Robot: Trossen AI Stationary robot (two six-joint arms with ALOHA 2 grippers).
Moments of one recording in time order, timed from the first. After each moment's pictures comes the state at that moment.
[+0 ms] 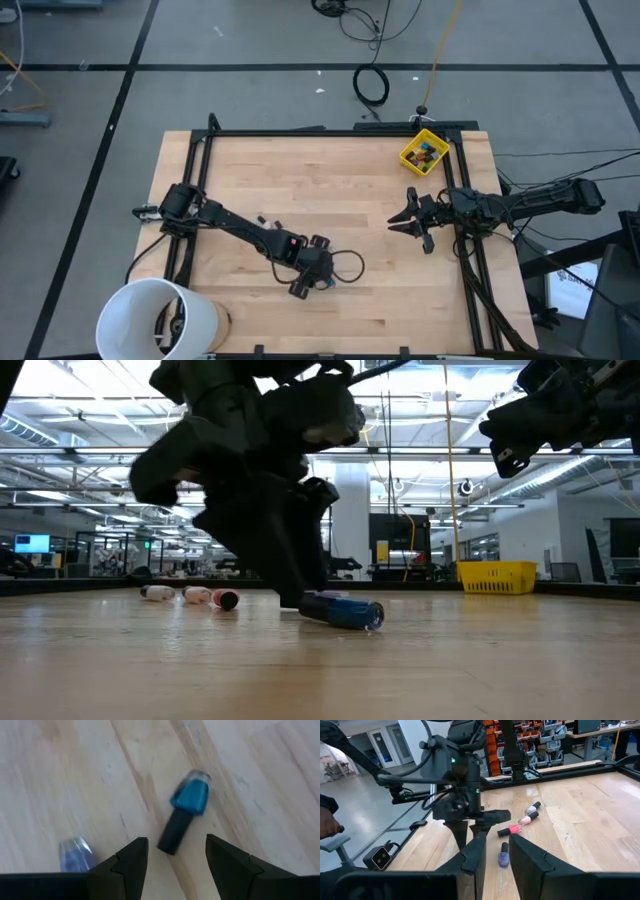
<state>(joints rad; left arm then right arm) -0.30 1.99 1.29 -0.36 0.00 0.15 0.08 0.57 0.19 0.30 -0.11 0.22</state>
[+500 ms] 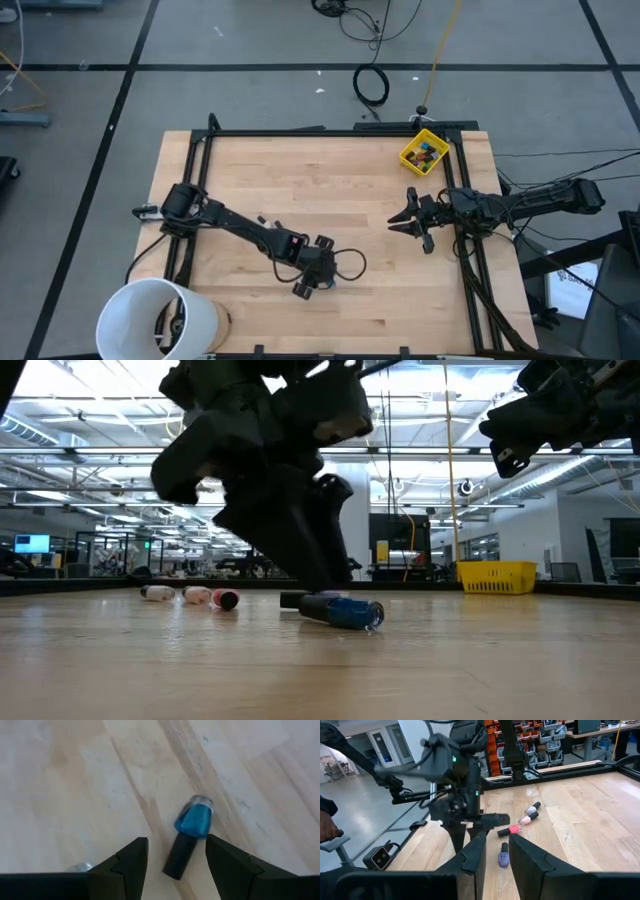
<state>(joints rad) -0.29 2.01 1.29 -0.28 0.03 0.19 0.08 0.57 0.19 0.30 -0.11 0.22</state>
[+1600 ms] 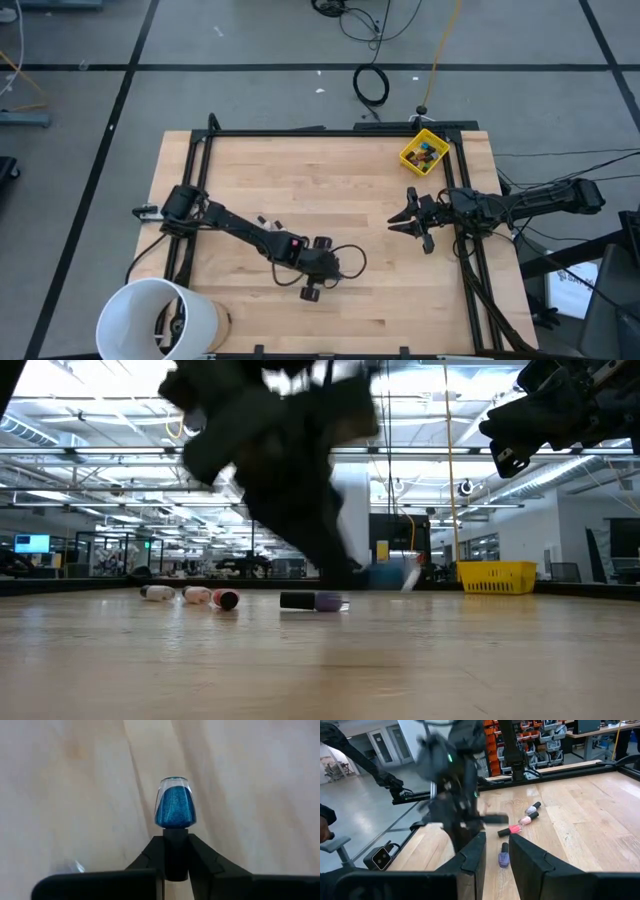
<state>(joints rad) -0.30 2.02 1.29 -0.21 -0.01 -0.03 0.08 0.57 0.19 0.30 -0.11 0.22</state>
